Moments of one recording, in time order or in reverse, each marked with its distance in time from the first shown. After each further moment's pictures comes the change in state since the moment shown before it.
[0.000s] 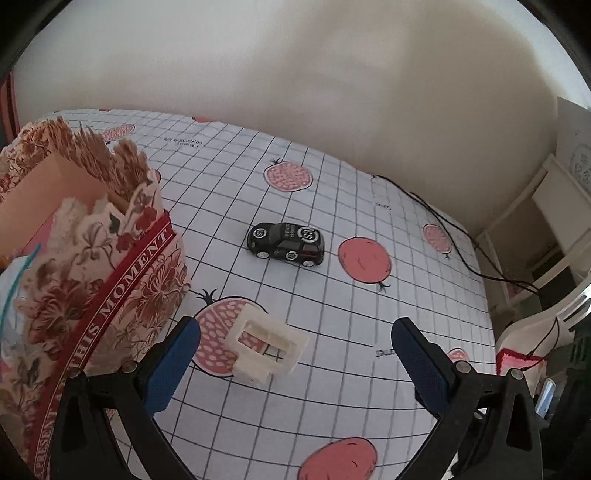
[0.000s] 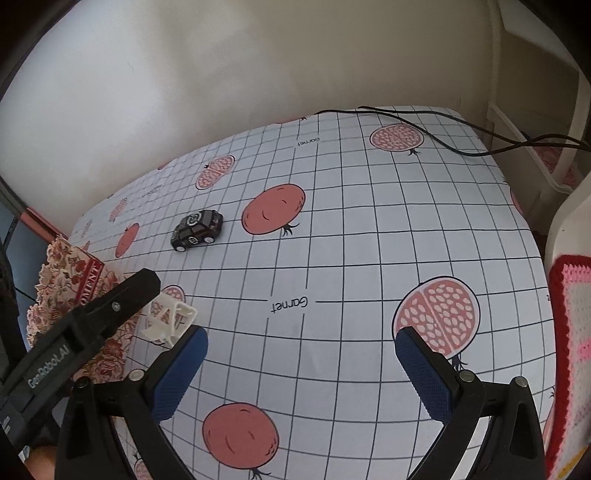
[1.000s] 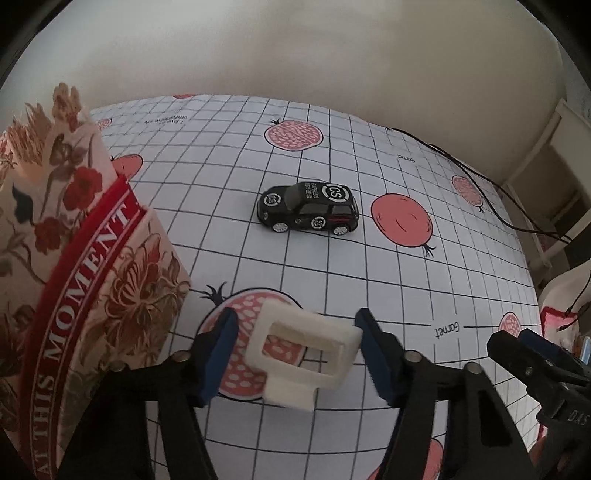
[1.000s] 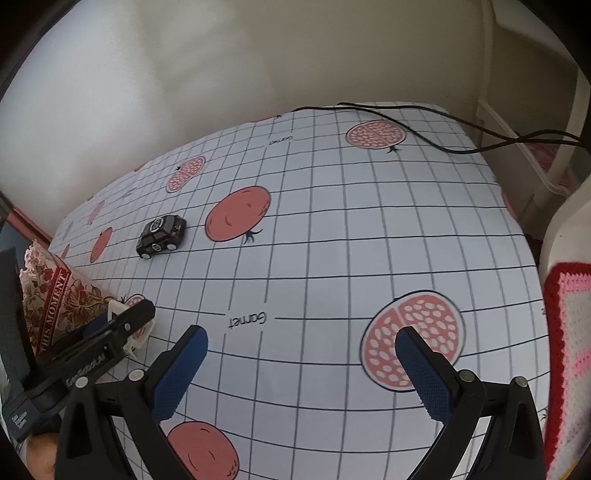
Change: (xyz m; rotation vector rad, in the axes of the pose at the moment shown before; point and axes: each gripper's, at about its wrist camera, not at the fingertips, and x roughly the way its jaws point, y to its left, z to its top) left arm 0.044 0.011 -0.003 0.140 0.095 0.051; right arm 0.016 -0.018 0.008 0.001 -0.017 -0.036
